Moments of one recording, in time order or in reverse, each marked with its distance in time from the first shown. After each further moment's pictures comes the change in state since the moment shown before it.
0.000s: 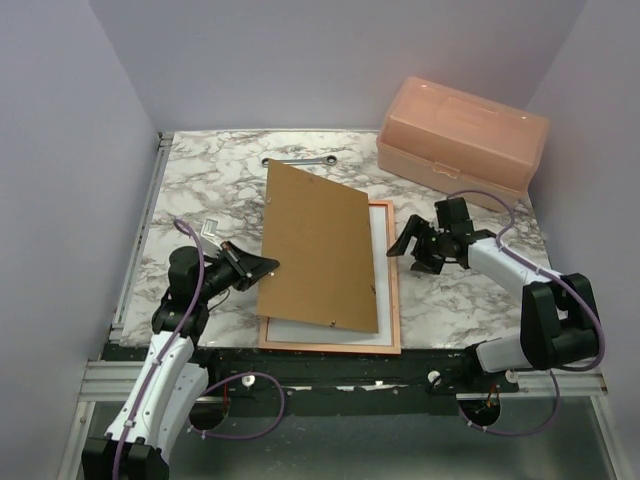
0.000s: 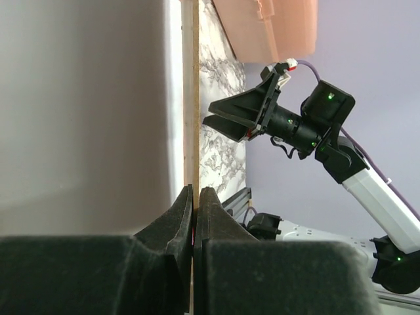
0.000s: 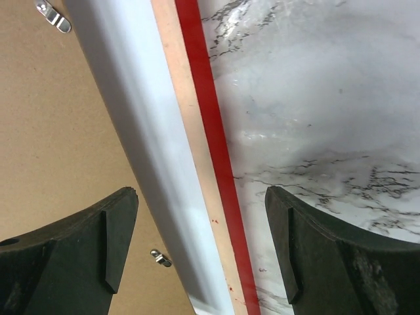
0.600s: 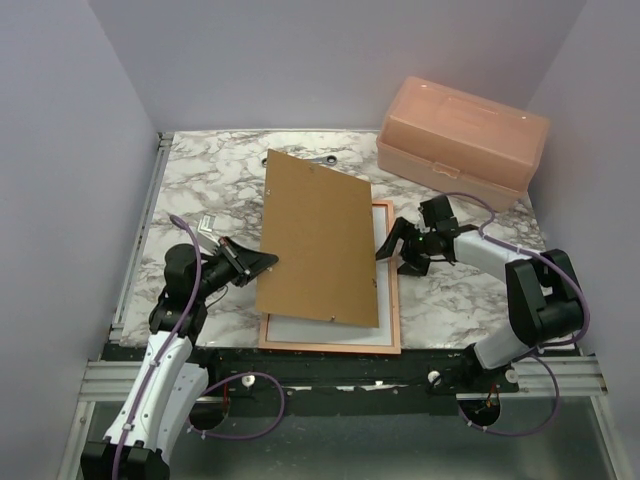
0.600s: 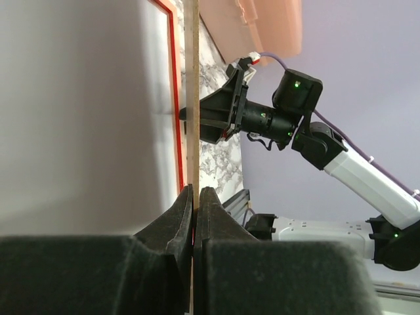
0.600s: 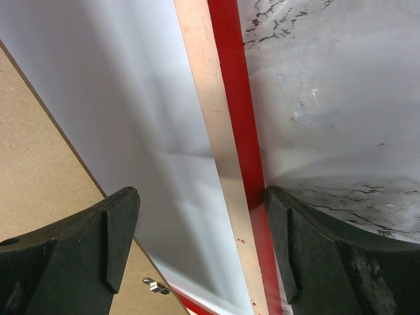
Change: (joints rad) left arm 0.004 0.004 0.037 0.014 0.015 0.013; right arm 0.047 0.135 0.035 0.043 -0.097 0.044
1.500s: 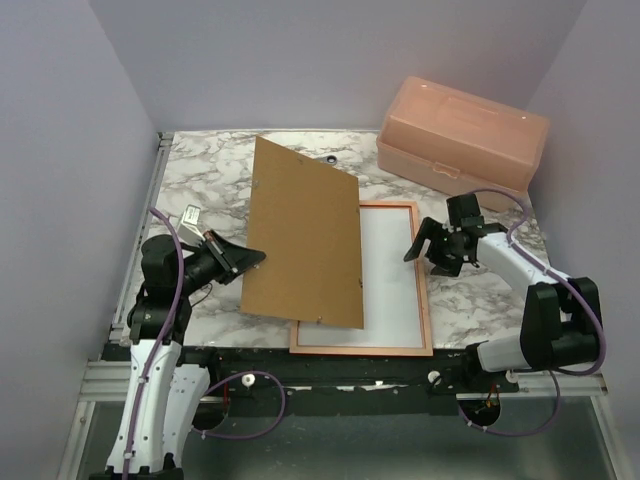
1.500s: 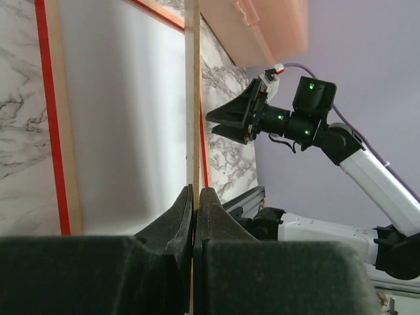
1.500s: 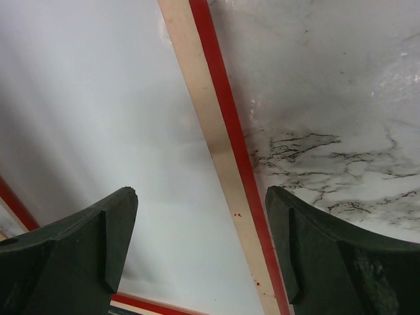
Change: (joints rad) left arm 0.110 -0.051 0.290 -0.422 0.049 0.184; right arm -0.141 -0.164 0.023 -0.254 0.189 -0.153
